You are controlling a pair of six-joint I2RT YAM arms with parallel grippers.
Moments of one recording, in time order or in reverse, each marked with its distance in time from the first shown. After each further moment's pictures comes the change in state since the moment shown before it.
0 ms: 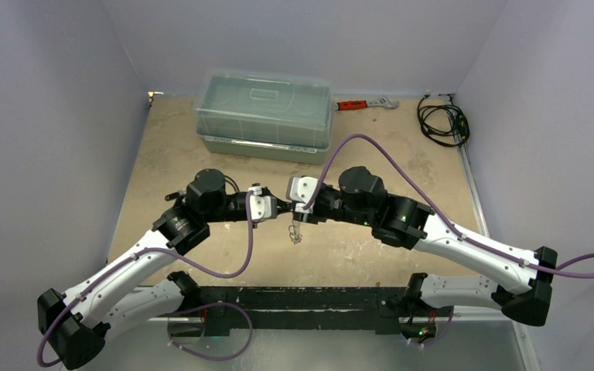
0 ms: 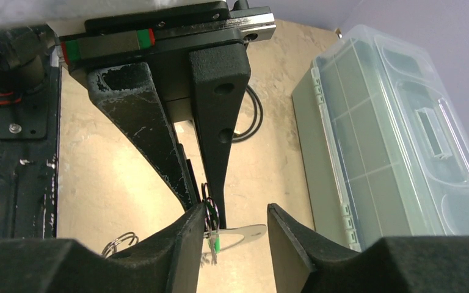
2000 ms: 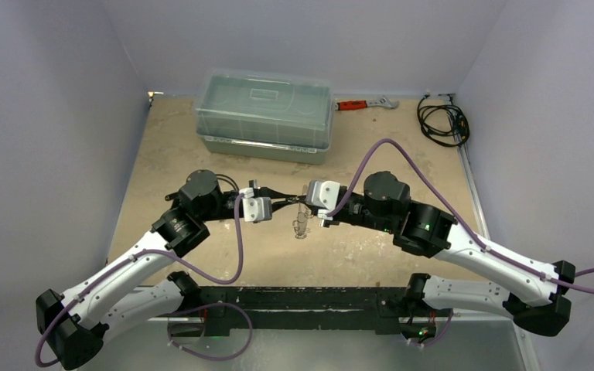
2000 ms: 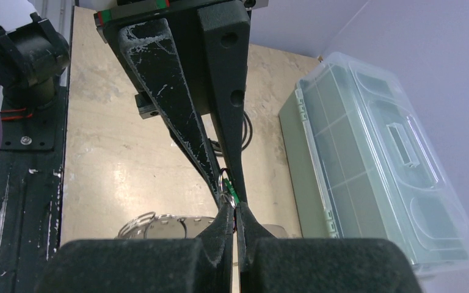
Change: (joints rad) left arm -0.019 -0.011 -0.003 0.166 0.016 -0.007; right arm -0.010 -0.124 -0.017 -0.015 -0.001 -0.016
